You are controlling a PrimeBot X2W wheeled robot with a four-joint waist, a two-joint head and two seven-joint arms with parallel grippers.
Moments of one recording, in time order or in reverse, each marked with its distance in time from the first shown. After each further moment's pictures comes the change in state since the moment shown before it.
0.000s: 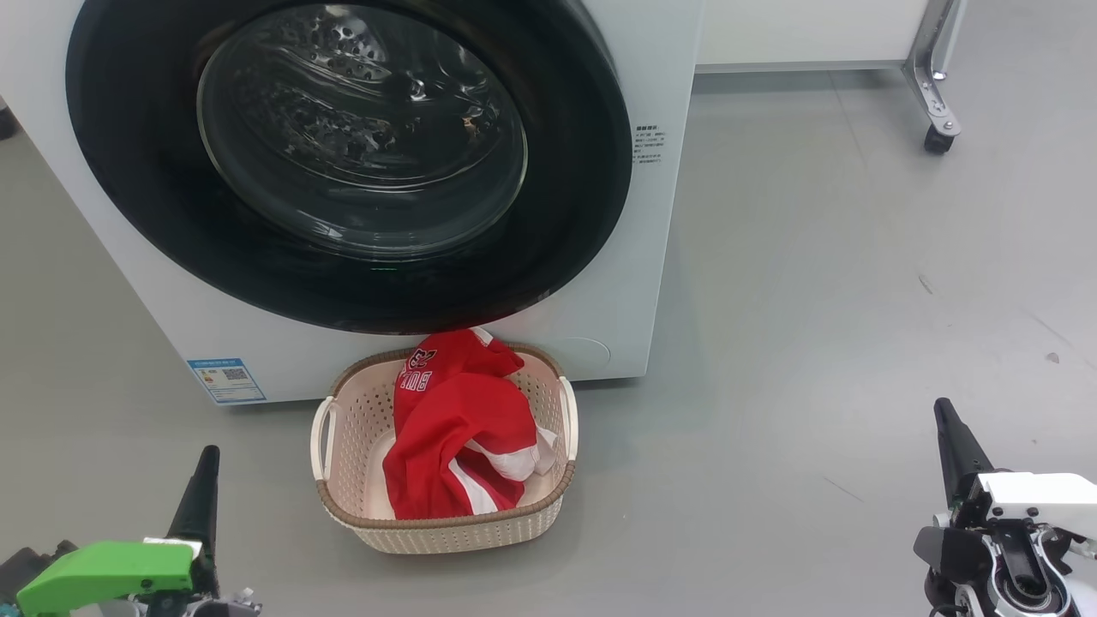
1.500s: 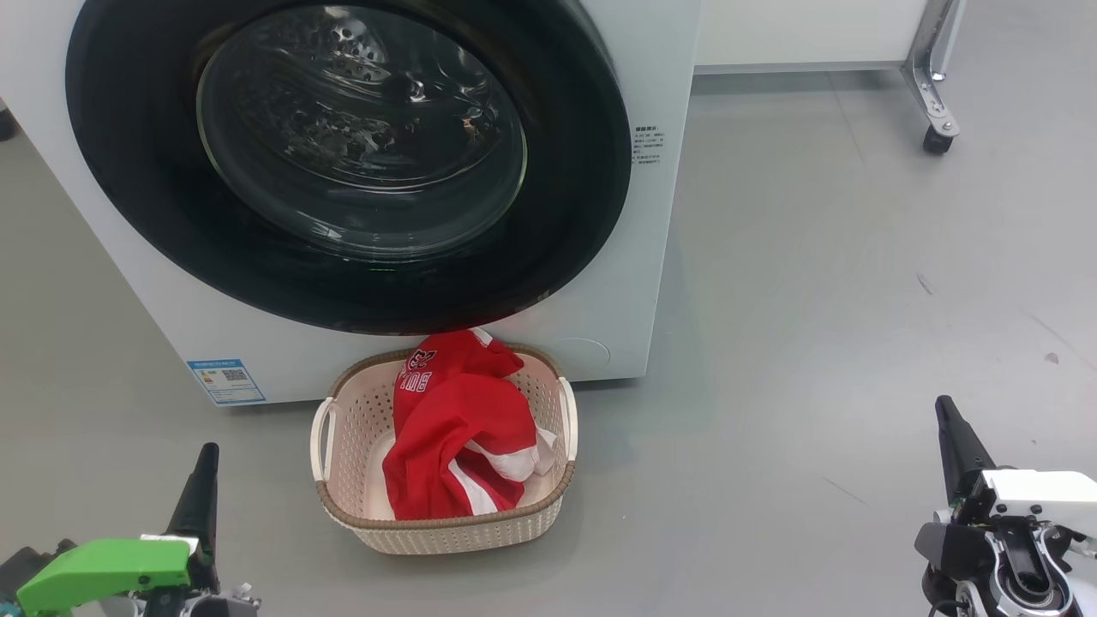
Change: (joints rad) left arm -0.015 -0.005 0.011 0.024 -0.045 -0.013 0.011; right arm -0.011 0.003 -0.013 0.012 0.039 0.009 0.011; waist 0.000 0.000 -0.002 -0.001
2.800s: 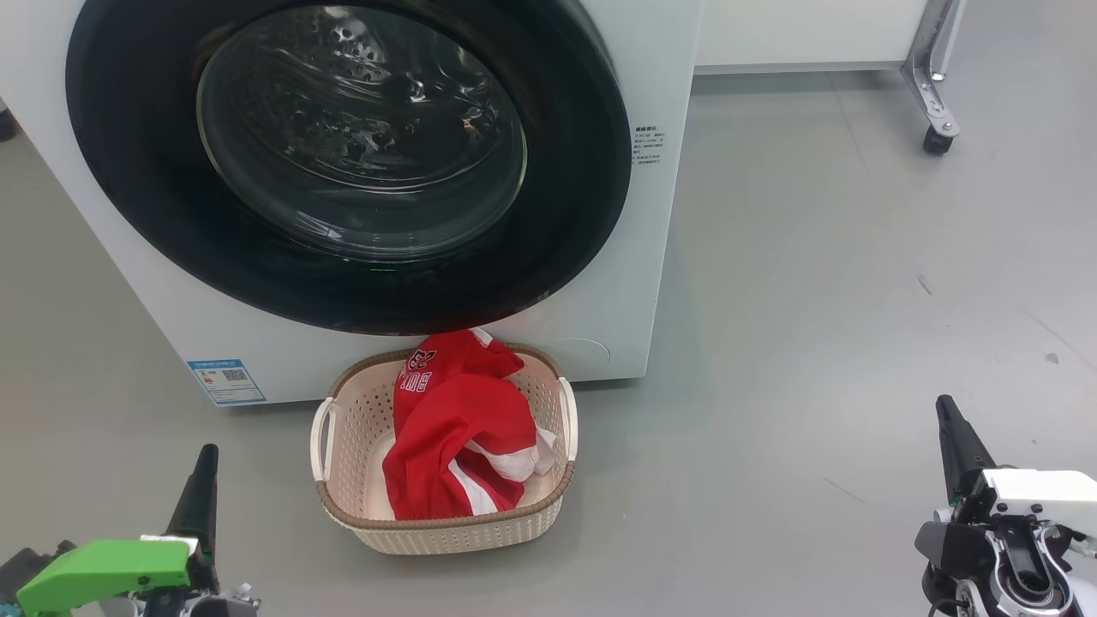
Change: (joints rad) left arm -0.001 -0.002 0.003 0.005 0.000 0.000 0.000; right arm -0.003 0.002 -0.003 0.004 0.000 0.000 0.000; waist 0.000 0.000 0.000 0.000
